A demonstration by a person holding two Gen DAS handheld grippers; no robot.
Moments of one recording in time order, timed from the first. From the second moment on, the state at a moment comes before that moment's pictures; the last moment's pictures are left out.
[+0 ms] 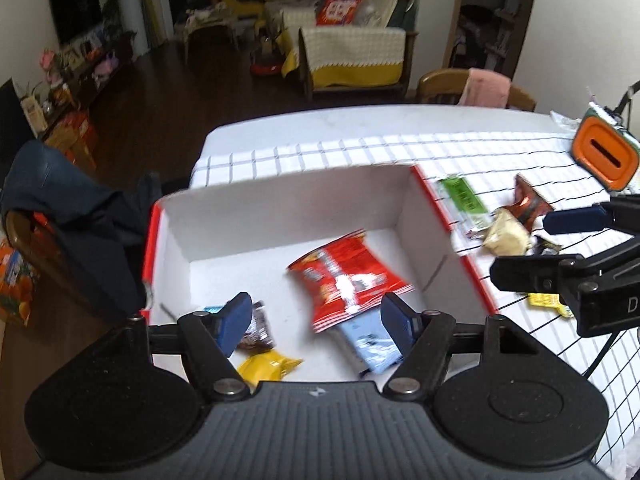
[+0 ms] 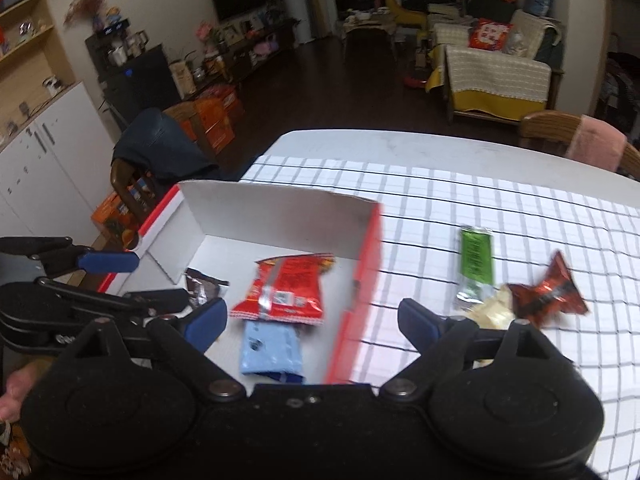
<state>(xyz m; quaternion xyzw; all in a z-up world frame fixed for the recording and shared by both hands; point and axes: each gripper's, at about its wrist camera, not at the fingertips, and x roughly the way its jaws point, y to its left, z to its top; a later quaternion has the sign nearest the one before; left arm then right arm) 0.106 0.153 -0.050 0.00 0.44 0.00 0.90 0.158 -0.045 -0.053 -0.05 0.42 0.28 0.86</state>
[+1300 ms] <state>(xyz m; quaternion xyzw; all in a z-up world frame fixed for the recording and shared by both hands) 0.158 -0.058 -0.119 0.04 0.51 -0.08 0.86 0.184 -0.224 -0.191 -0.21 0.46 0.32 0.80</state>
